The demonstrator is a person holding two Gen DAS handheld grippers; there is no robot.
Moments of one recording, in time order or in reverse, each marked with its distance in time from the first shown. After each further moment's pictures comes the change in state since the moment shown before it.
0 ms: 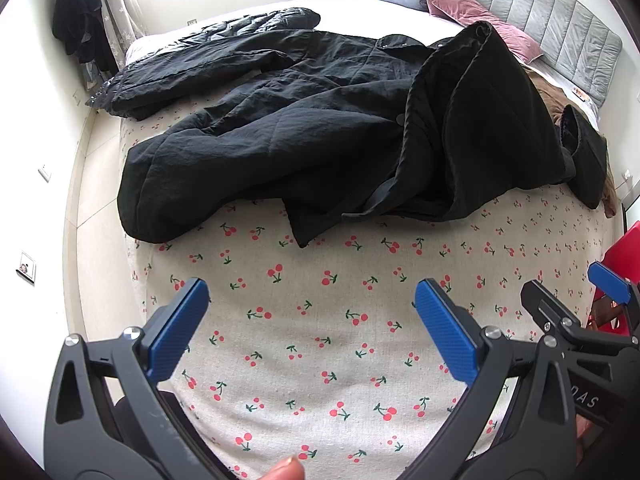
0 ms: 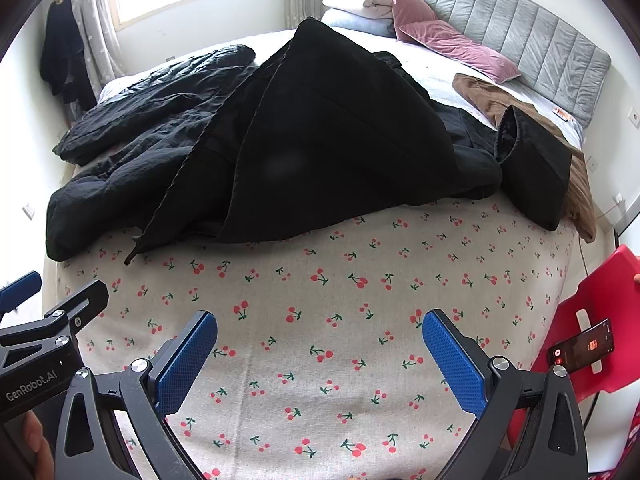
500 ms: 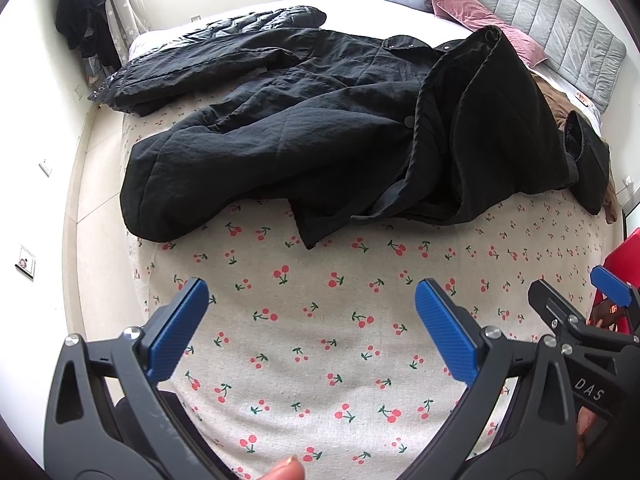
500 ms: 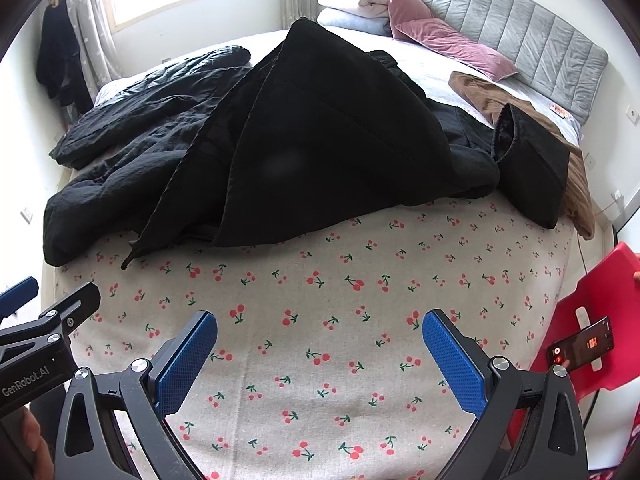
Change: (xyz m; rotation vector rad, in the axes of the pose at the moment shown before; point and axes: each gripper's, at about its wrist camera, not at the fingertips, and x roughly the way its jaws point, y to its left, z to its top) left arm 0.002 0.005 0.004 -0.018 0.007 0.003; right arm 0.001 -0.003 0.004 0.007 0.004 -0.004
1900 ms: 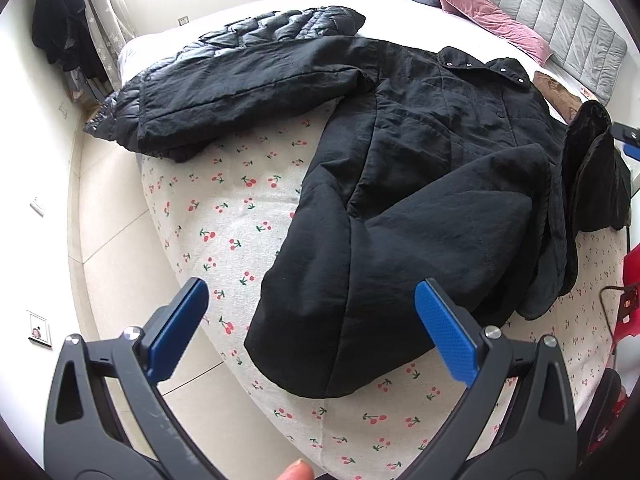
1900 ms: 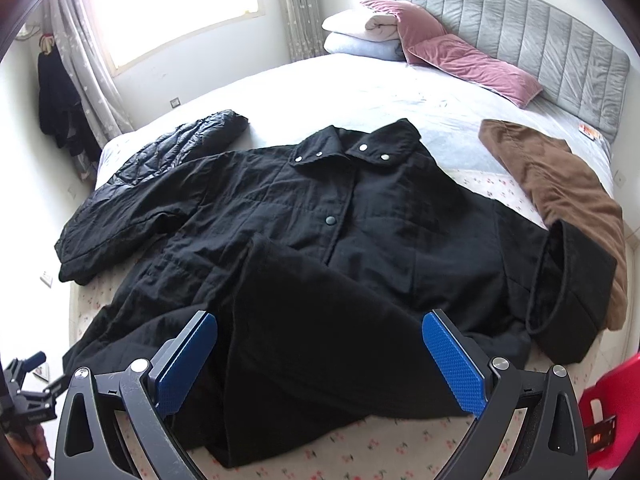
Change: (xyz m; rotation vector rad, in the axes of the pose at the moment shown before) left arm 0.062 0.150 0.104 0.084 0.041 -0.048; right arm 0.047 -0.030 0.203 0.048 -0.069 0.111
